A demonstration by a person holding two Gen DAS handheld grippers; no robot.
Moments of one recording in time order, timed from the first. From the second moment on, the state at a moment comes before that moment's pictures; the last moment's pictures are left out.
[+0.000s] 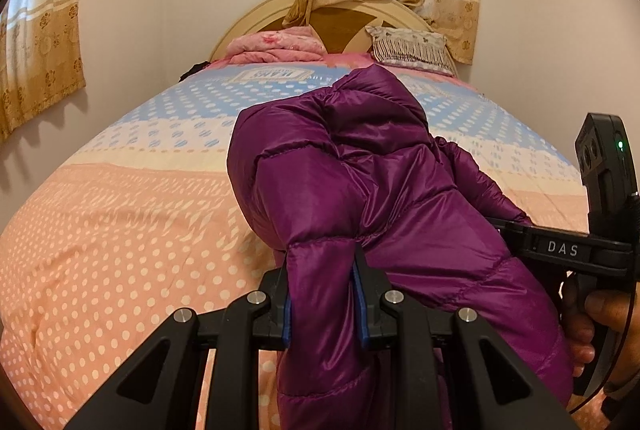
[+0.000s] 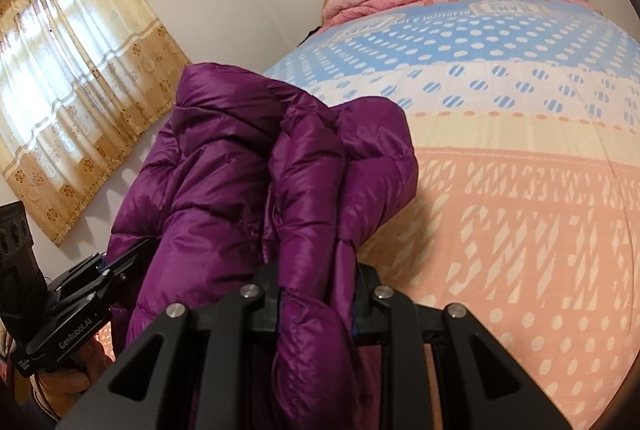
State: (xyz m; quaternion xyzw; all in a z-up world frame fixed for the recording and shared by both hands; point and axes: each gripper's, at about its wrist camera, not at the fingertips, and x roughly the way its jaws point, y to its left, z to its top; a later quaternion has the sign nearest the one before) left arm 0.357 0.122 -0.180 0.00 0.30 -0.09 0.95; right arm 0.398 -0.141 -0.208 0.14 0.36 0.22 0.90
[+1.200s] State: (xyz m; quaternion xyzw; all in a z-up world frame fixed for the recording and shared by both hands) left arm 0.300 0.155 -0.161 -0.01 0.27 -0.01 0.96; right arm 0.350 -0.142 -0.170 0.08 0.34 0.12 0.93
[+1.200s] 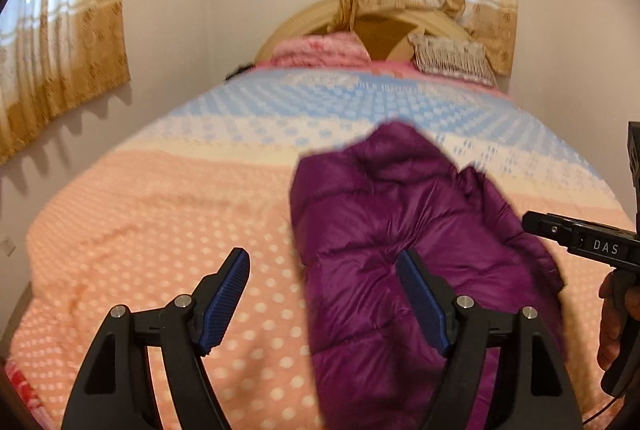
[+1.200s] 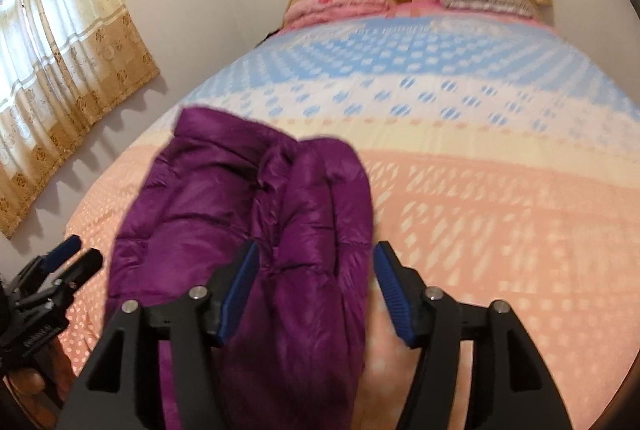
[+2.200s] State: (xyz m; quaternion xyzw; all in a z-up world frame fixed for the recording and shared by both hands) left arm 0.209 0.183 -0.062 -0.05 0.16 -0.01 0.99; right arm 0.234 -0.110 -0.071 0.02 0.20 0.13 0.97
